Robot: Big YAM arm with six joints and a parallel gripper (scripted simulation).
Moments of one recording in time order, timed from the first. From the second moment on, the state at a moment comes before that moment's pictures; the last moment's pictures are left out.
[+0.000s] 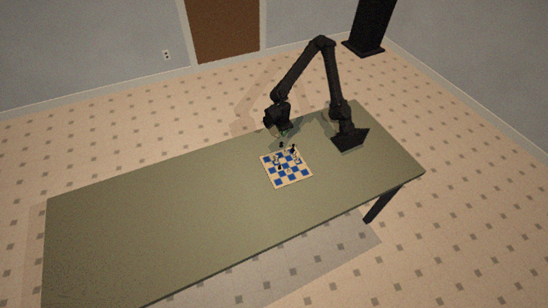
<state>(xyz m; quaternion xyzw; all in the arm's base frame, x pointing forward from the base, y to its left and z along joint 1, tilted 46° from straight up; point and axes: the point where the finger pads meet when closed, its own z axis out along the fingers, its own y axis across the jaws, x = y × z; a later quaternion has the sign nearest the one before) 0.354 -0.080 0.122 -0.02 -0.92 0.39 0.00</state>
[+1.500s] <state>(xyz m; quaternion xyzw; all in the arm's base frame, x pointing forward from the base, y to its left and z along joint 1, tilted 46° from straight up) 0.429 -0.009 0.087 0.28 -0.87 0.38 0.13</state>
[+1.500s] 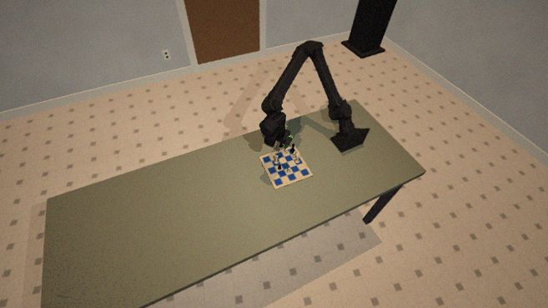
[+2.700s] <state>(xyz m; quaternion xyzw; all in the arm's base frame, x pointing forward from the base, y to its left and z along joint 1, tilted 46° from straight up) 0.435 0.004 0.076 0.54 -0.75 0.31 0.24</state>
